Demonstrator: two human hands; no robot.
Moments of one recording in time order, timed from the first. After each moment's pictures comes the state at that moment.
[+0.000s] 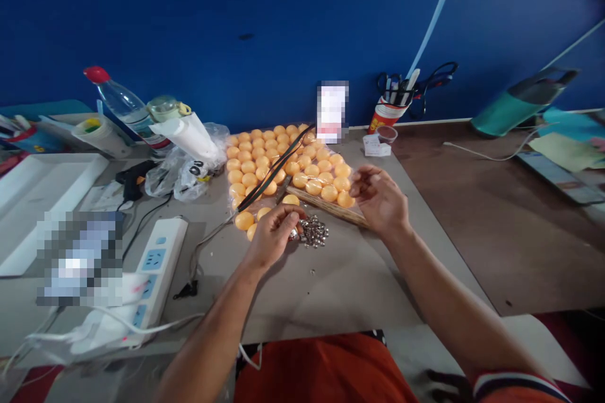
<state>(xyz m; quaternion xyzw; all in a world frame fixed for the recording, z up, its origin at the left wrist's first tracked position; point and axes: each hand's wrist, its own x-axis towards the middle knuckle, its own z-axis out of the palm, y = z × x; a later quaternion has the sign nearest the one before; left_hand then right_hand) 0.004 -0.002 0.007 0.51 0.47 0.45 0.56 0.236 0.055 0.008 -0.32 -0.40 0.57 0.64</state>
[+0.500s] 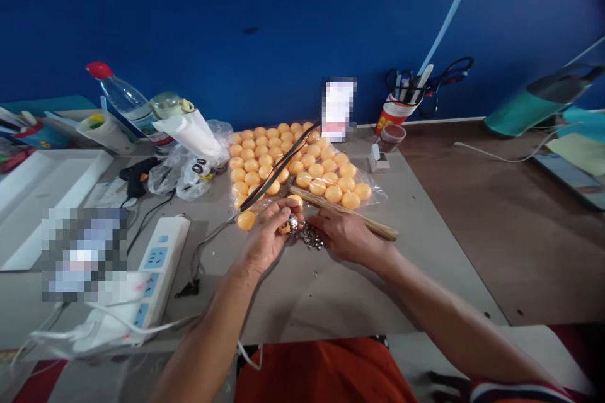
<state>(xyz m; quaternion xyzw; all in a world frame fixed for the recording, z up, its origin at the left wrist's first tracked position) 0.003 0.003 0.014 0.27 0.39 0.53 0.70 0.199 0.024 -0.009 -0.37 -0.91 0.13 0.15</state>
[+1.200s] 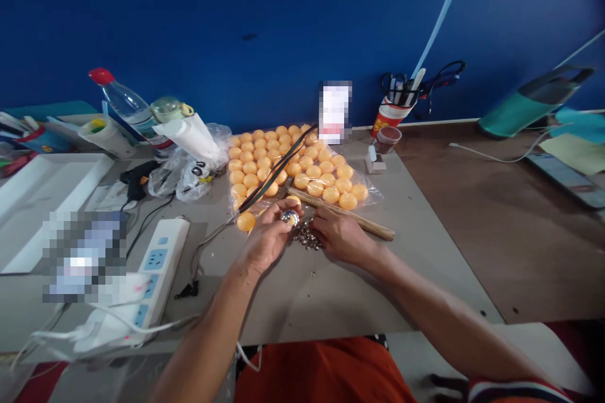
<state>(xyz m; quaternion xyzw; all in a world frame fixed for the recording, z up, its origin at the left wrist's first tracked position) 0.006 0.003 0.006 0.26 0.37 0.53 0.72 0.192 0.021 -0.016 -0.38 -0.87 0.20 0.25</state>
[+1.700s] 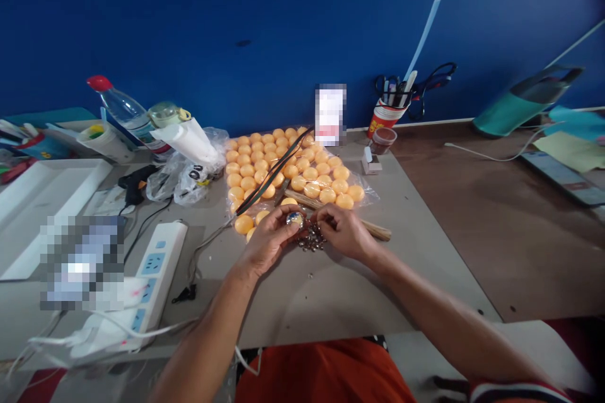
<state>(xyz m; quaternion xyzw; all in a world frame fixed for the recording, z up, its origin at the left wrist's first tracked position) 0.007 0.000 0.006 0.31 0.39 0.47 0.73 0.196 0.020 -0.005 -0.47 -0.72 0.37 0.35</state>
